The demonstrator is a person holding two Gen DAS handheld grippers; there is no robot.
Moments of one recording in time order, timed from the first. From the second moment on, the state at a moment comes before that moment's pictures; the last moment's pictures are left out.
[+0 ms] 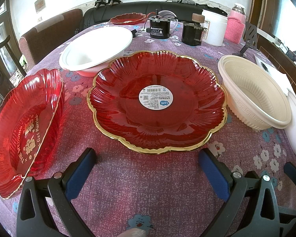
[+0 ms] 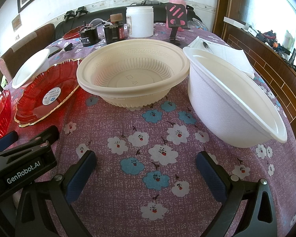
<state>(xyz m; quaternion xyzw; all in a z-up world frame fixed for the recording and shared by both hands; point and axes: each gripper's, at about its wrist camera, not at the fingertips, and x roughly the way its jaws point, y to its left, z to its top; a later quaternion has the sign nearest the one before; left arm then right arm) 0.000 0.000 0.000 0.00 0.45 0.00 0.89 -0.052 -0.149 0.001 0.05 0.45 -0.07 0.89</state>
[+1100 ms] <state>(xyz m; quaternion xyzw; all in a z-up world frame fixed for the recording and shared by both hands) -0.002 -0.003 0.000 0.00 0.45 0.00 0.89 -0.052 -0.149 0.000 0.05 0.45 -0.07 0.89</state>
